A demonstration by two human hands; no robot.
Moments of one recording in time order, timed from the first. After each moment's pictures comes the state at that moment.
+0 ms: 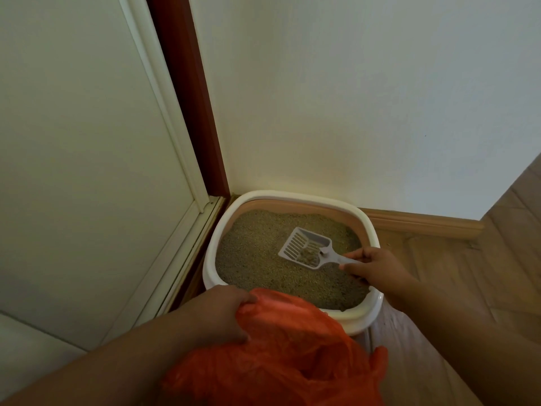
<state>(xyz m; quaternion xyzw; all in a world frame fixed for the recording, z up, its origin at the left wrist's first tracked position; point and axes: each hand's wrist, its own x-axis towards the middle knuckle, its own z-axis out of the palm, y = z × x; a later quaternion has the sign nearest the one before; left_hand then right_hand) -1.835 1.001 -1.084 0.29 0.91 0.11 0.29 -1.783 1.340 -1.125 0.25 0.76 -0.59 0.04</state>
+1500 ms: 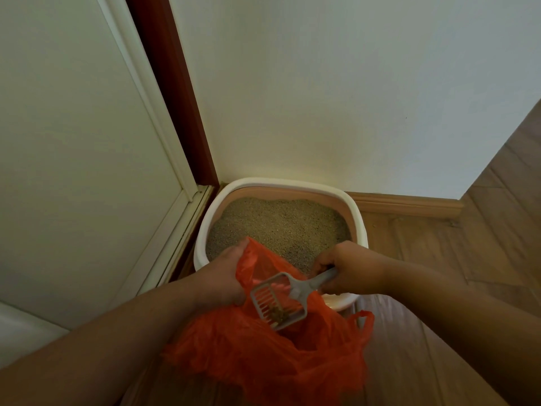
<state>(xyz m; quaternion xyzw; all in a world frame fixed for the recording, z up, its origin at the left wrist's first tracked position) -1.833 1.028 -1.064 0.16 0.87 0.31 0.35 -1.759 1.309 -1.078 -0.10 0.93 -0.29 0.20</state>
